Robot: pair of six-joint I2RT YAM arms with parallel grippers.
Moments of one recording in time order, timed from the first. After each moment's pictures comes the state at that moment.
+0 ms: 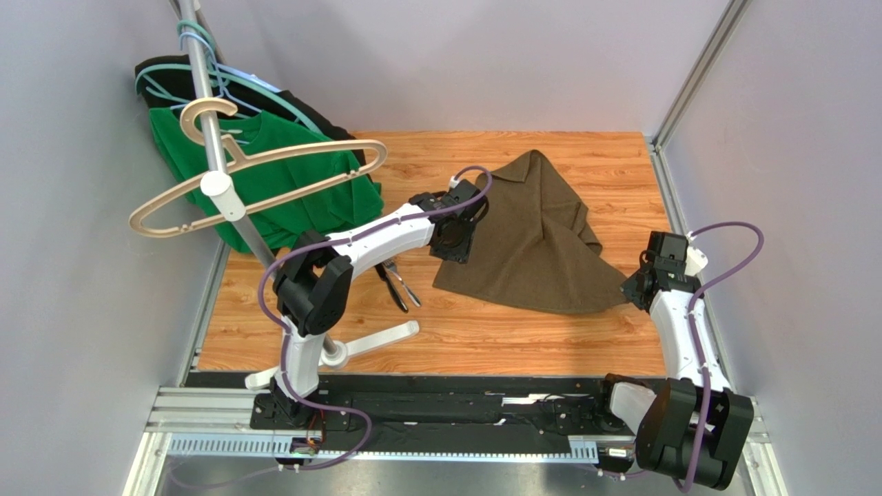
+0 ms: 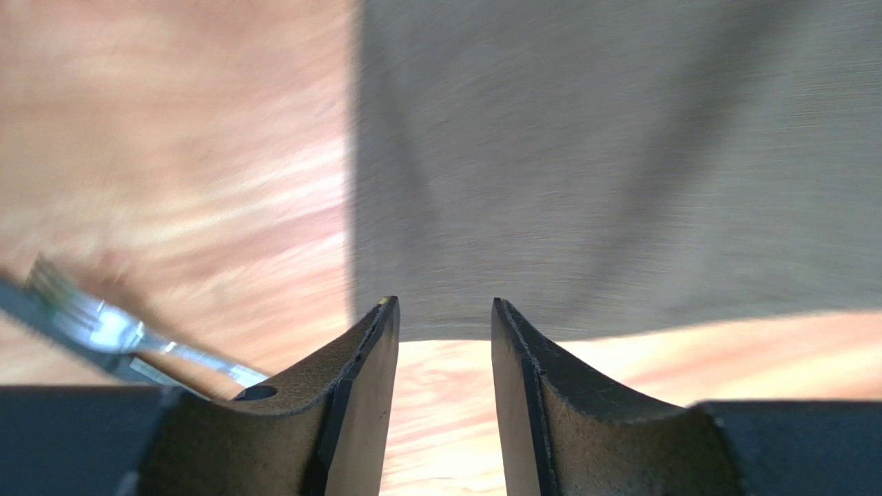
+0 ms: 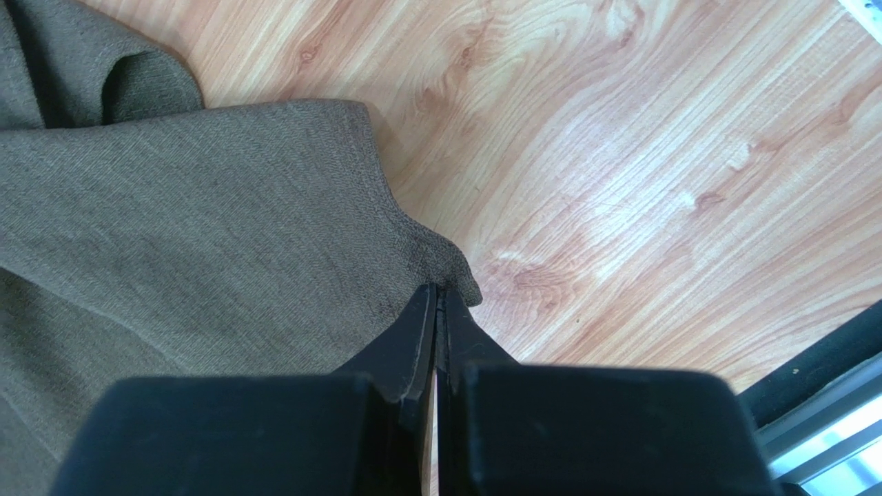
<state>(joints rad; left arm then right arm) -0.79 1.99 1.64 -0.74 -0.15 -0.48 -0.25 1.06 0.68 -0.61 0.22 0.60</state>
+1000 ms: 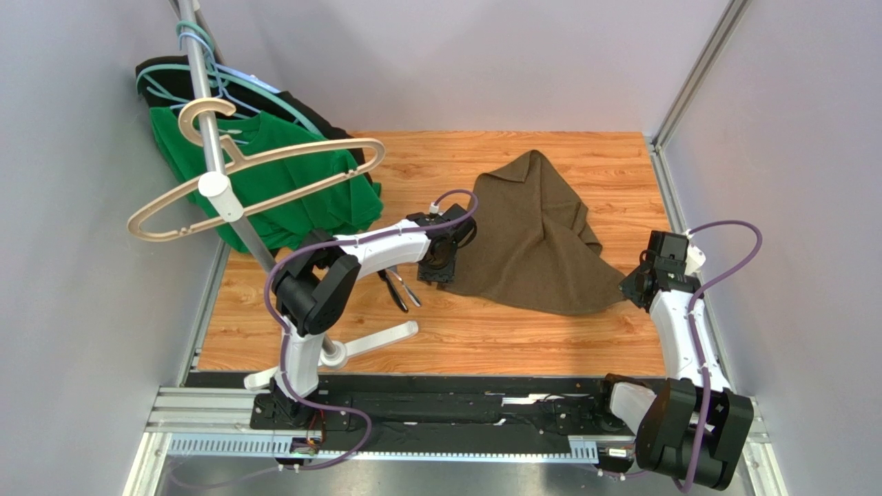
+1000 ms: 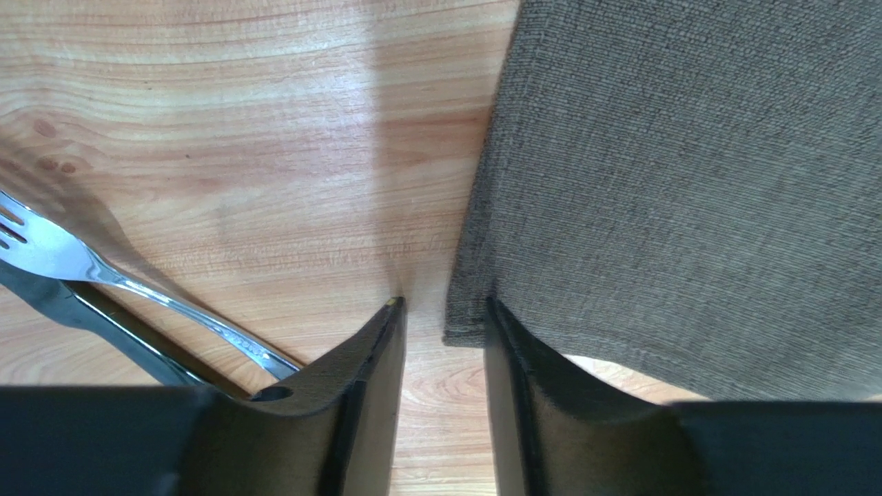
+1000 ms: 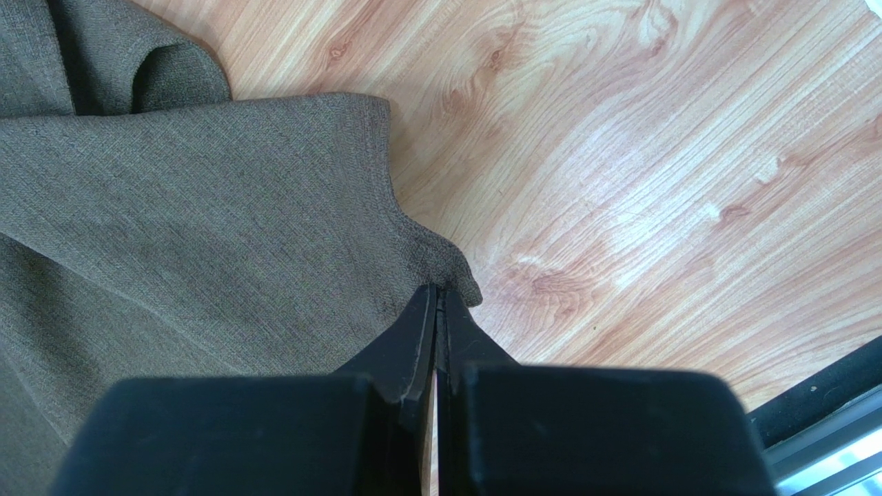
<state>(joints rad) -0.78 1.99 1.41 -0.69 -0.20 -0.63 -0.25 1.06 0.68 -0.59 0.17 0.58</state>
